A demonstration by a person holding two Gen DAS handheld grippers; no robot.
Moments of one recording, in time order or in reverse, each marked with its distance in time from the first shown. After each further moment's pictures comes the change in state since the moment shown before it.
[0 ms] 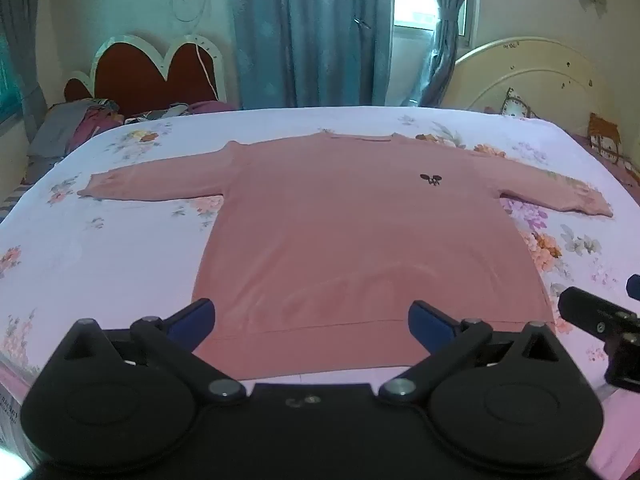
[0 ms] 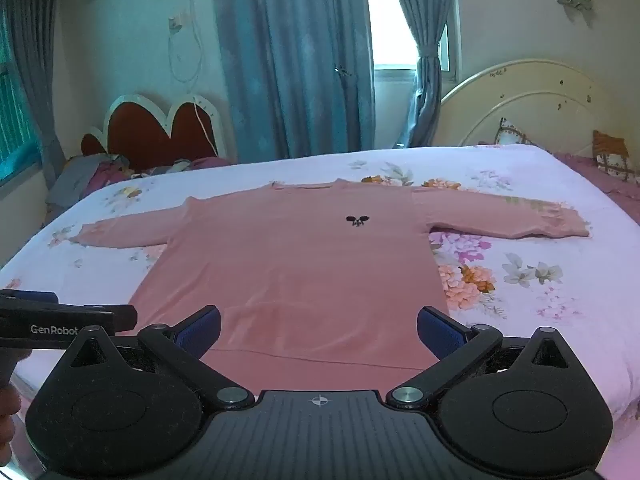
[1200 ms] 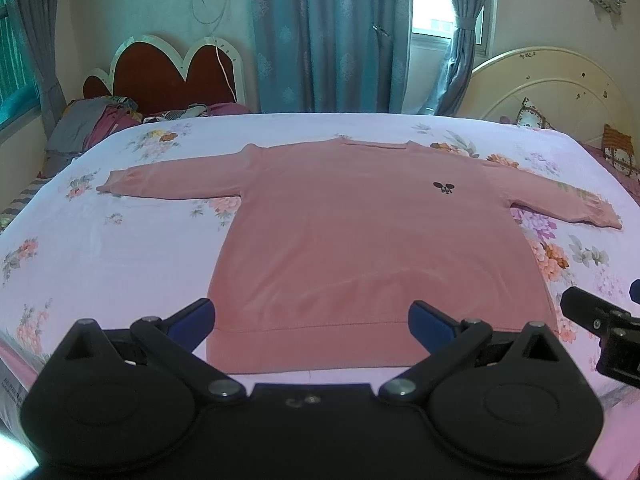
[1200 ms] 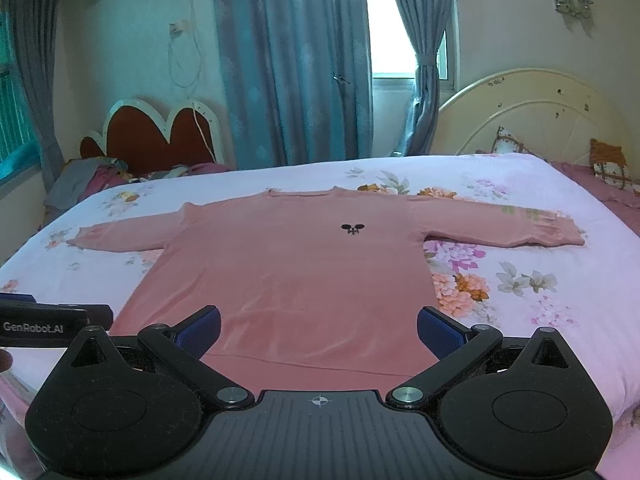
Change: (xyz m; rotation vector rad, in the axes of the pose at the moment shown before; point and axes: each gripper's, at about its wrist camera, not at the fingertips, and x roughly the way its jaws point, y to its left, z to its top) left arm -0.017 0.001 0.001 -0.064 -0.004 0.022; right arm -0.004 0.002 0.000 -0.019 0.005 -0.029
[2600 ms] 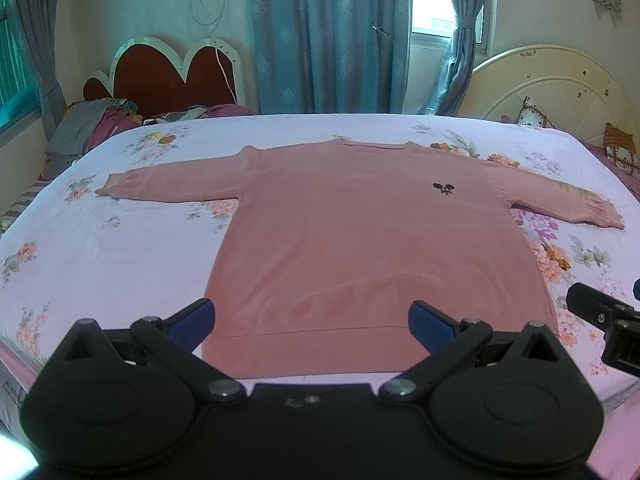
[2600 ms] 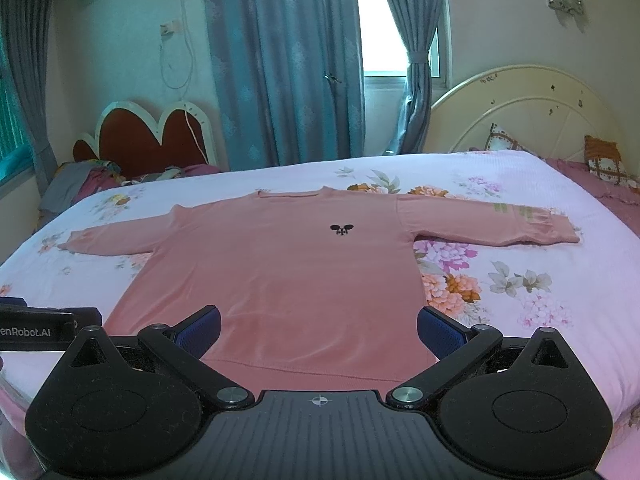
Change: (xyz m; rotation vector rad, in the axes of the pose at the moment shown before) left arm 0.002 -0.006 0.001 0.006 0.002 0.005; right arm 0.004 -0.015 0.003 0.011 -0.001 -0.011
